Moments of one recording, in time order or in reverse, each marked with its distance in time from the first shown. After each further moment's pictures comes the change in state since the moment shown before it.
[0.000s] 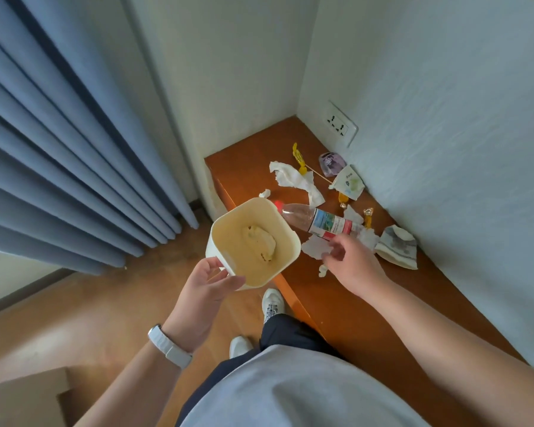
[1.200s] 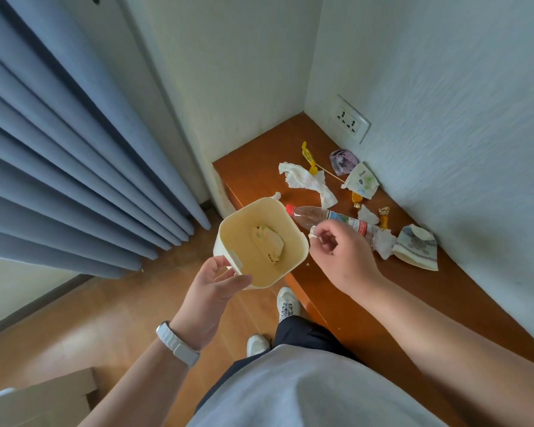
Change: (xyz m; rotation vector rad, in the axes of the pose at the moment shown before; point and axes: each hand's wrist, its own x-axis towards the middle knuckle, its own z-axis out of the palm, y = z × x) left_hand 0.014 0.026 -0.007 0.020 -0.015 -0.064; right_hand 0.006 -0.053 0.009 0.143 0.243 -0.417
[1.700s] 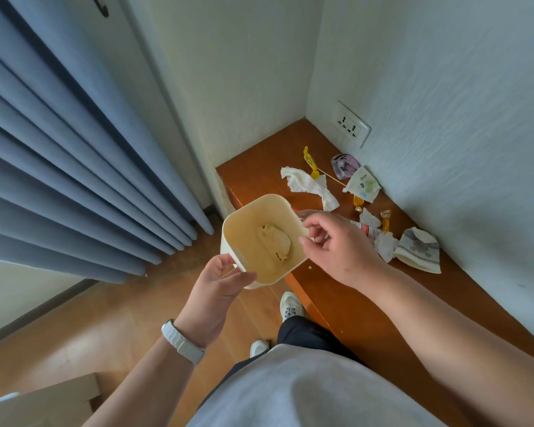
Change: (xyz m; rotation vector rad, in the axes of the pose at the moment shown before) left_hand 0.001 0.004 0.003 -0.038 -0.022 0.042; right_hand 0.016 -0.019 -0.016 0.018 -0.114 -0.141
